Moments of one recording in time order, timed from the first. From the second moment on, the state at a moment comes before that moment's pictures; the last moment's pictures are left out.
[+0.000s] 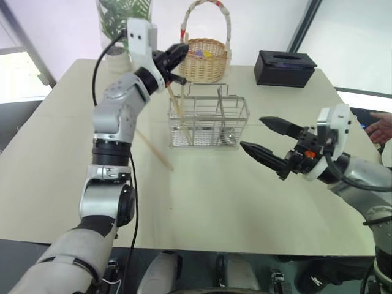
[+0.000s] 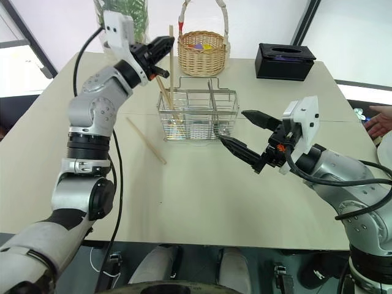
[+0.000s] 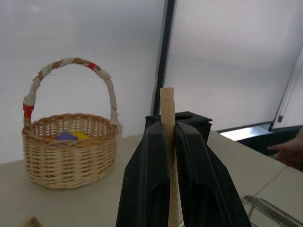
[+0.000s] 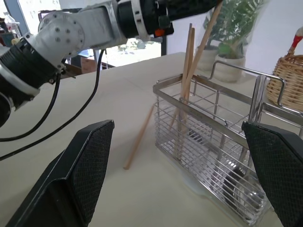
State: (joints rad) left arm -1.02 0.22 0.13 0.34 -0.39 0.42 -0.50; right arm -0.20 -0.75 -0.30 -0.66 0.97 0.72 0.51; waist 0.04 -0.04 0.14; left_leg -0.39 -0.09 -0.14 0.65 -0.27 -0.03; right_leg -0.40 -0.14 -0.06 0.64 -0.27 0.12
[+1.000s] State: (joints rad) left arm -1.21 0.33 0.50 0.48 -0.37 0.98 0.37; right arm -0.34 -0.70 -0.18 -0.54 0.88 0.71 0.59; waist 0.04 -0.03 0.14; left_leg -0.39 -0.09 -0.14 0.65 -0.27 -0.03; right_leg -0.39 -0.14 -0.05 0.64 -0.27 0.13
